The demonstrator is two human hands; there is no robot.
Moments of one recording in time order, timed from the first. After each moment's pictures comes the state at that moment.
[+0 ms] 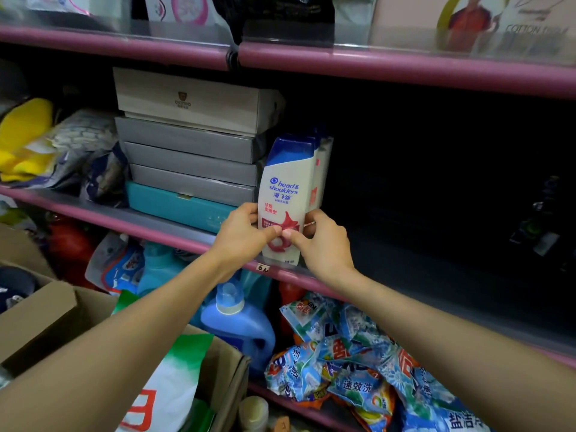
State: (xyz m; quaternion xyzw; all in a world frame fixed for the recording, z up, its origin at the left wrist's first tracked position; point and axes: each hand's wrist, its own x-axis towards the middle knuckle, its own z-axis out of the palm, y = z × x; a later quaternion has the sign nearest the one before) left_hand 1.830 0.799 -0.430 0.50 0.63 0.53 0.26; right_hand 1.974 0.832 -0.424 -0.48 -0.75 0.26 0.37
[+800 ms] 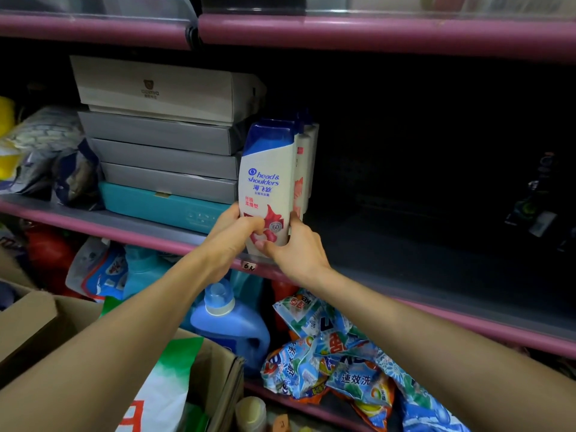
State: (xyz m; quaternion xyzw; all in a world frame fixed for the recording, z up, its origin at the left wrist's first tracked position) left_hand 1.839 0.810 -0.432 0.43 0.61 0.54 0.40; right_hand 1.963 0.835 -0.442 -0.47 -0.75 0.33 0.32
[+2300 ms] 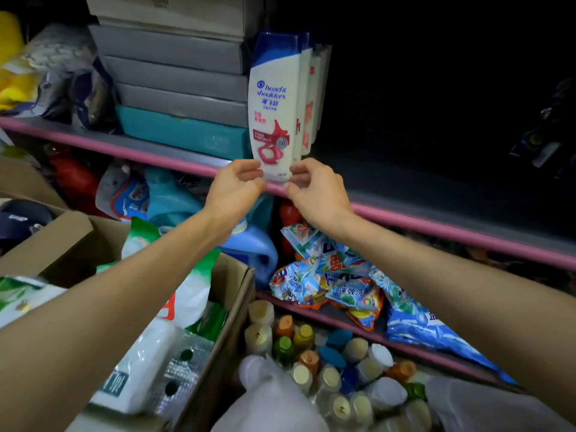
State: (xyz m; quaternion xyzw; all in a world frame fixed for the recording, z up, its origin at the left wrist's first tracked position) left_hand 1.865 0.736 -0.456 0.41 0.66 0.56 0.30; right_hand 1.996 0.776 -0.446 -0.48 -0.76 0.29 0.32
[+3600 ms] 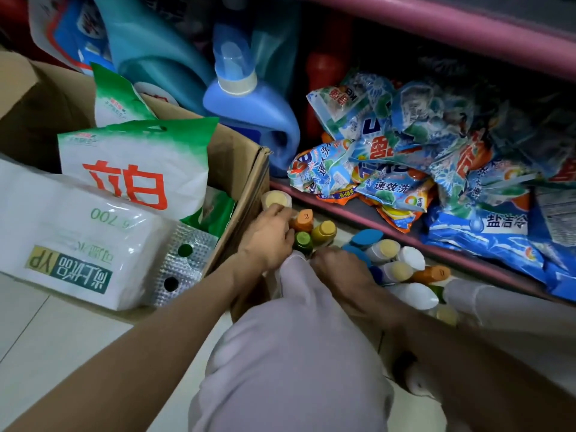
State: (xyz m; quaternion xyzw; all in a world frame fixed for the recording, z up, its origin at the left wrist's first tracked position) left_hand 1.900 0.670 -0.712 0.59 0.75 0.10 0.28; right_hand 2.064 0.695 -0.755 -0.48 -0.82 0.27 -0.16
